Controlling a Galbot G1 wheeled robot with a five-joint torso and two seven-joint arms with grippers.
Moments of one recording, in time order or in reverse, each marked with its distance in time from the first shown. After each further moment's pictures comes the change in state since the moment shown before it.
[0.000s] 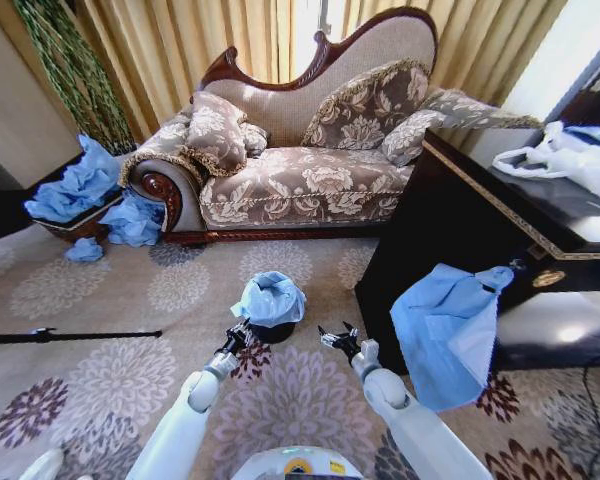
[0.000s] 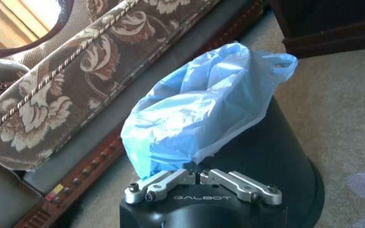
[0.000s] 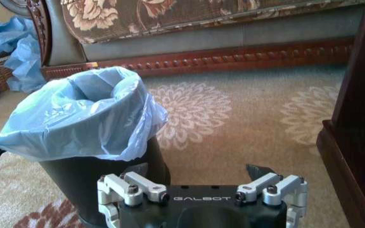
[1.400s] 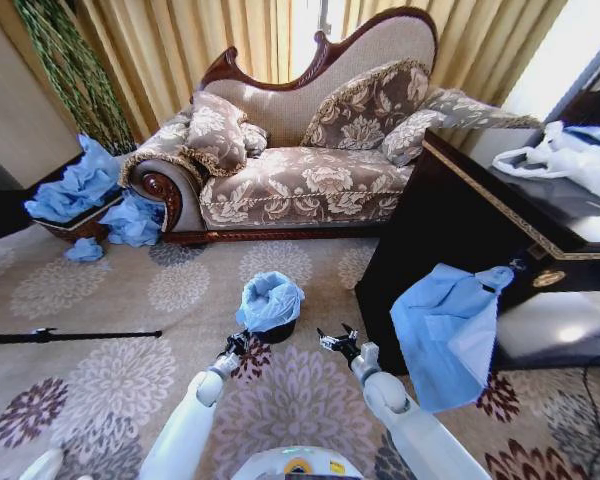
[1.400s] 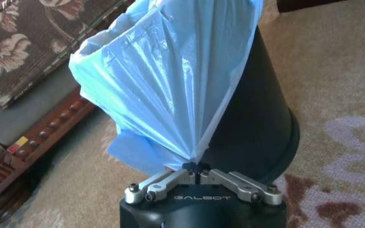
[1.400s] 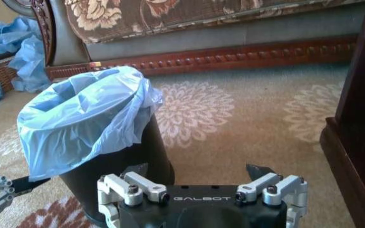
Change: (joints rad) left arm -0.105 -0.061 -0.026 0.274 0.042 -0.019 0.018; right arm -0.020 0.004 0.002 0.015 -0.007 0.002 -0.002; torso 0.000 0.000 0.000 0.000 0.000
